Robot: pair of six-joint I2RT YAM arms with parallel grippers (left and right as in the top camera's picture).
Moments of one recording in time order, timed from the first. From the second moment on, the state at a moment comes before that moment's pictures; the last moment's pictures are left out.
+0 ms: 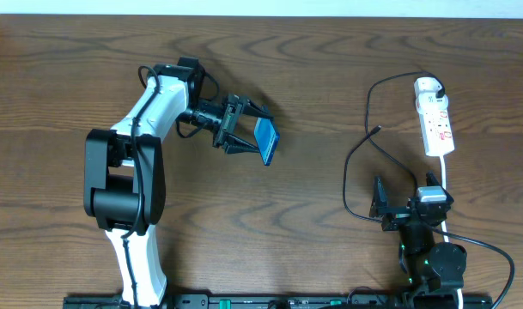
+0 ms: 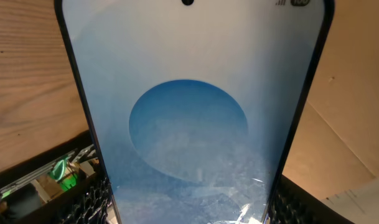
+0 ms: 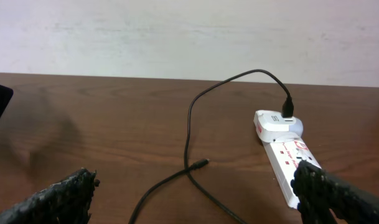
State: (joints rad) left arm -0.15 2.11 1.56 -1.16 1.27 -0.62; right arm 0.06 0.01 0.01 -0.07 -0.03 -0.01
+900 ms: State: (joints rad) left arm -0.15 2.11 1.56 -1.15 1.28 -0.62; right arm 0.06 0.01 0.01 0.01 -0.03 0.81
